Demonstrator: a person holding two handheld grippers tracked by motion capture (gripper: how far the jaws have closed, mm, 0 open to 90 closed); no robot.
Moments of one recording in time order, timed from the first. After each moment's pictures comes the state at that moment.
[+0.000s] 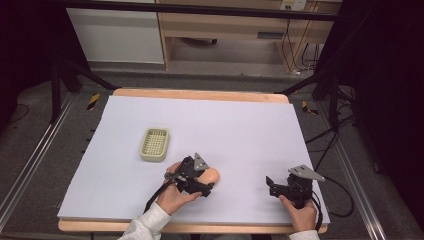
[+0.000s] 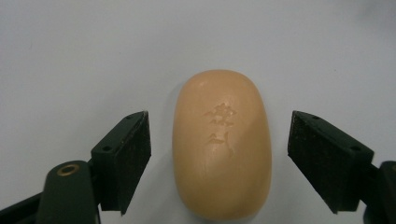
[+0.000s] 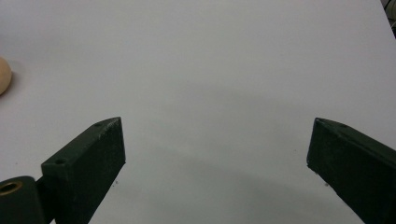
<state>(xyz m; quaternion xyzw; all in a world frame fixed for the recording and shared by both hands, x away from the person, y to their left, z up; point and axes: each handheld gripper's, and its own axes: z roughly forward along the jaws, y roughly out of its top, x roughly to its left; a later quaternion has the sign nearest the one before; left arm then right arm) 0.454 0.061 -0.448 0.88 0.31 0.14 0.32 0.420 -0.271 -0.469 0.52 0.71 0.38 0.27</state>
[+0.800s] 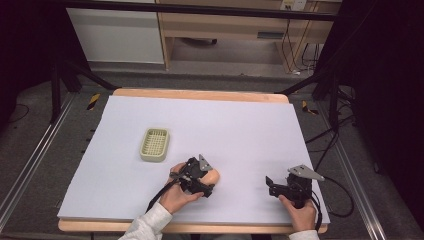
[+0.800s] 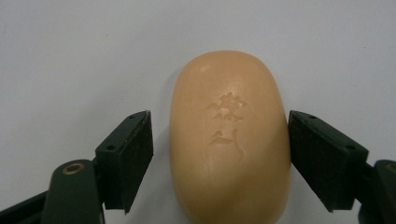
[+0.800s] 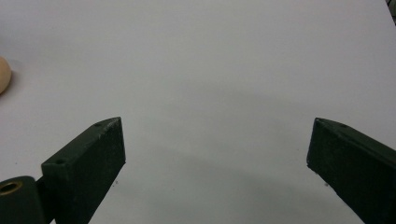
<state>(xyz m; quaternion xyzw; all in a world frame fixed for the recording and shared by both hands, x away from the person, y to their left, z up) 0.462 0.052 -0.463 0.90 0.30 0.14 0.29 0.421 -0.271 -0.469 0.53 0.71 0.38 0.27</state>
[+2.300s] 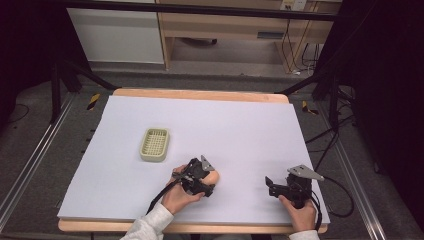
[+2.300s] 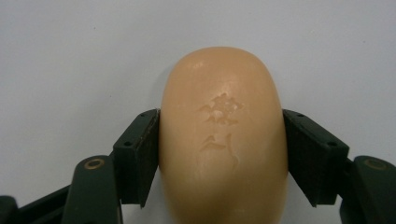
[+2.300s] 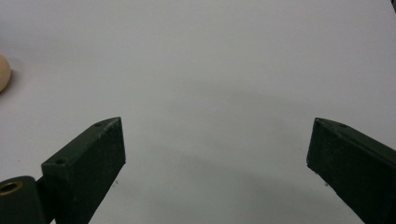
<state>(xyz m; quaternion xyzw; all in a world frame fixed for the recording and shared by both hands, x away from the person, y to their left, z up) 0.463 0.048 -0.464 0.90 0.30 0.13 0.28 0.421 -0.270 -0.469 0.52 0.72 0.38 0.27</state>
